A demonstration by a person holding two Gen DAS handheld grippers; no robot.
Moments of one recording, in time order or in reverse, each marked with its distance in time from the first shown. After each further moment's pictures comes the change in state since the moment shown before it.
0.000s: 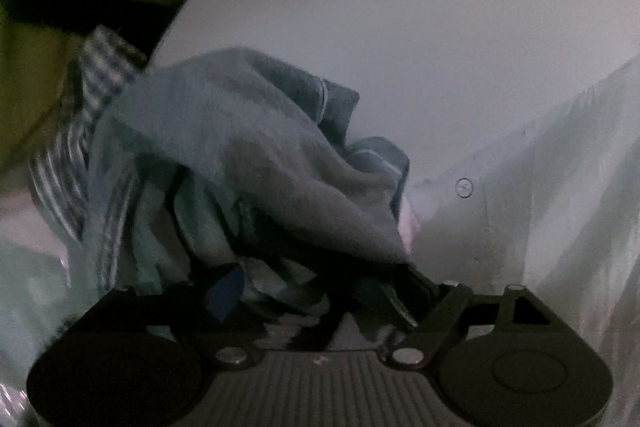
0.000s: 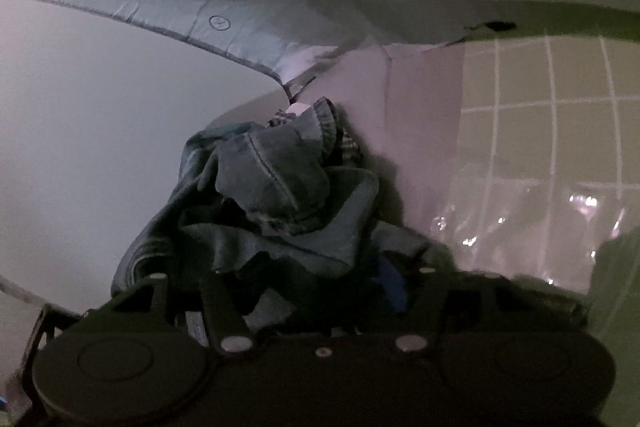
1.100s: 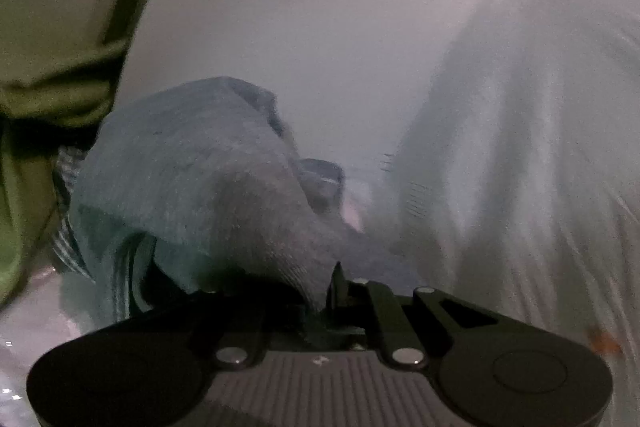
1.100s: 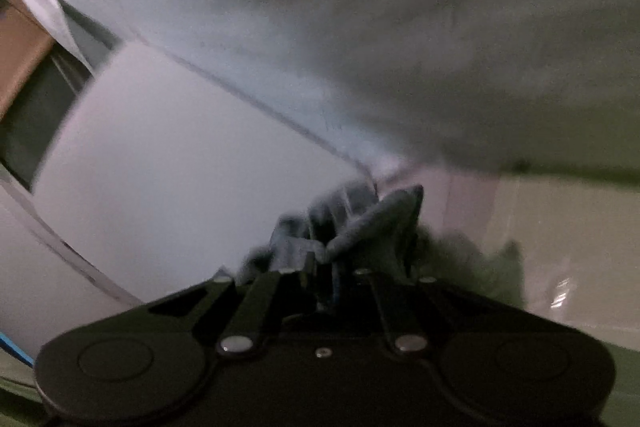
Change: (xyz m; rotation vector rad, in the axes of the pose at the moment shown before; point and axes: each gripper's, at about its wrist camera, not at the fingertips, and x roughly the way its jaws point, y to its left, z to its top) left arm -0.095 -0.101 -0.060 0.432 -0.096 -0.016; right arm -0.177 0.036 -0.019 -0.177 -0.290 0.177
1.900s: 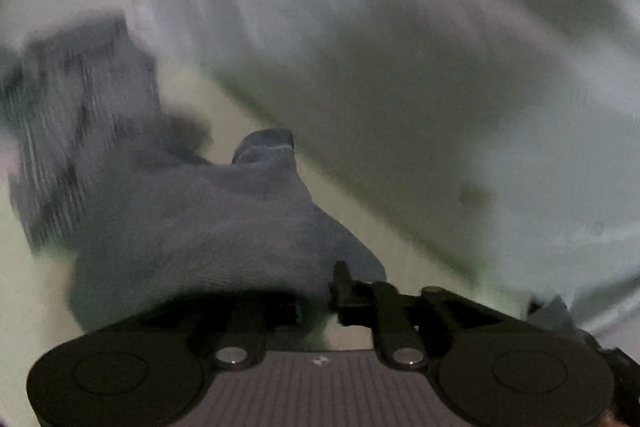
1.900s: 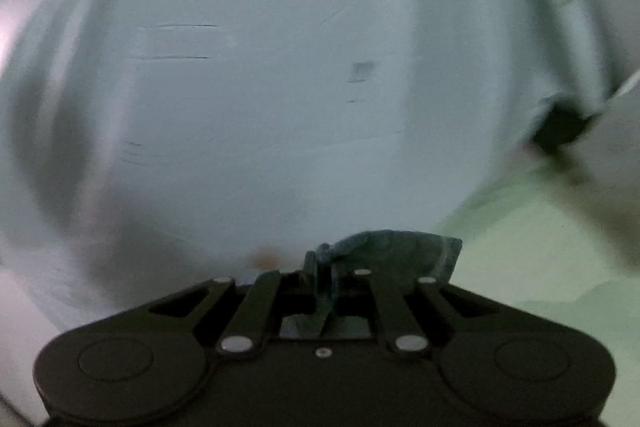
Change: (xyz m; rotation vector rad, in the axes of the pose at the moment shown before) left arm -0.184 -0.128 -0.294 0.390 0.476 -0.247; right arm -0.635 -0.065 -0.119 -0.007 -0.670 -0.831
